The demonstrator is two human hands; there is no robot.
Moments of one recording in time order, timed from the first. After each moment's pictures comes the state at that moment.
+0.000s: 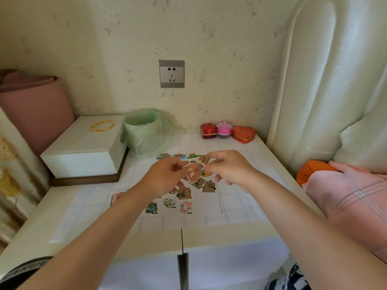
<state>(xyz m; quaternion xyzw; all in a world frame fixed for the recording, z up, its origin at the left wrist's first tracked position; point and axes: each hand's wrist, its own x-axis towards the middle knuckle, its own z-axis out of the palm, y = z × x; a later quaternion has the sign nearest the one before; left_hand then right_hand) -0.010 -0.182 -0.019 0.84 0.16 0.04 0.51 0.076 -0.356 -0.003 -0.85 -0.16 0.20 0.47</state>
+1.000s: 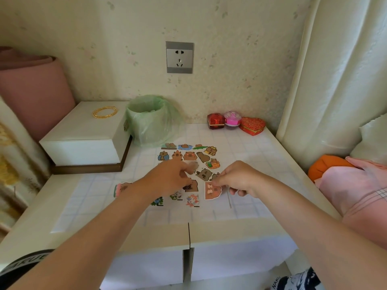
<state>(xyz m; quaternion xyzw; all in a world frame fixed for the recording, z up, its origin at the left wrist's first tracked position) -0.005 -0.161 -0.046 0.95 0.11 -0.07 0.28 0.091 -0.354 -0.052 -0.89 -0.09 0.29 0.35</state>
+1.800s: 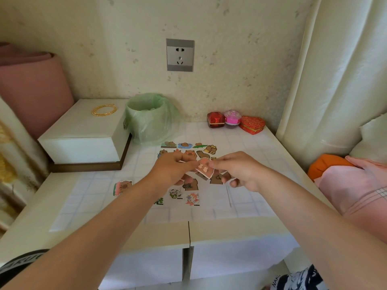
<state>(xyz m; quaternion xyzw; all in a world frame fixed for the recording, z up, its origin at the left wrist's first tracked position) -0.005 -0.176 -0.039 0.76 0.22 0.02 0.61 0.084 -0.348 -0.029 -0.81 -0.07 0.30 0.50</state>
